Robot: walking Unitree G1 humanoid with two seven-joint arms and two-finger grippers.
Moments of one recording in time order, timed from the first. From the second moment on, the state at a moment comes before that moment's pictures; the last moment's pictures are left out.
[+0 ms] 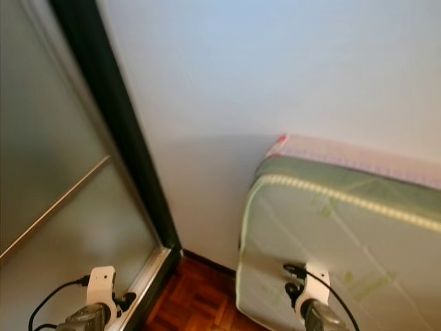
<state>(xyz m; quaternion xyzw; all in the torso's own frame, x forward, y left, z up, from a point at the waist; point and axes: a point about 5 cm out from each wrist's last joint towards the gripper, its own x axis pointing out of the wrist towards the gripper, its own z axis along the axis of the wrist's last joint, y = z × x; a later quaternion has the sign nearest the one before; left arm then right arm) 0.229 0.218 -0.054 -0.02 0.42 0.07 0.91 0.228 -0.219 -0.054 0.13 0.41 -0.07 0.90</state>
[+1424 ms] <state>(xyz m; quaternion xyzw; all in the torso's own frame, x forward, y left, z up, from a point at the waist) 0.229 0.219 -0.054 -0.03 0.41 0.08 0.91 0.238 -0.222 -0.047 0.12 0.39 -0.07 0.91</state>
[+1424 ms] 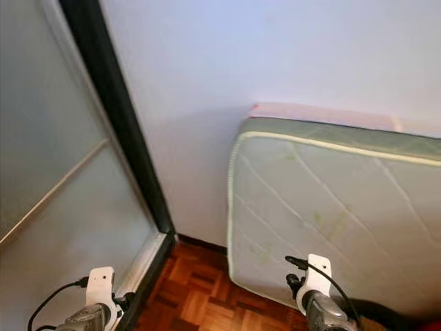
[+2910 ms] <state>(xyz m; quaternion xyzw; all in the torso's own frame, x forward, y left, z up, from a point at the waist) 0.224 0.221 -0.057 -0.01 0.41 0.08 0.91 0.237 -0.220 -0.048 0.12 0.39 -0.06 0.91</state>
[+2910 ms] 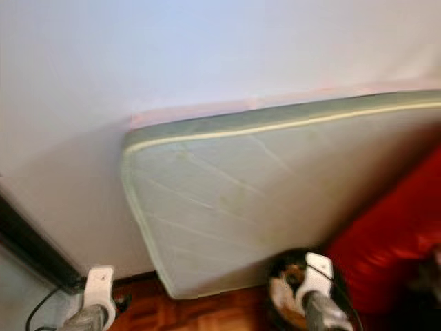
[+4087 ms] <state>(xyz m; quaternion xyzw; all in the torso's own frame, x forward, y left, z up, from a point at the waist) 0.230 0.227 -0.051 0.00 0.40 0.08 0.91 0.237 -0.216 -0.049 0.12 0.39 -0.06 0.91</state>
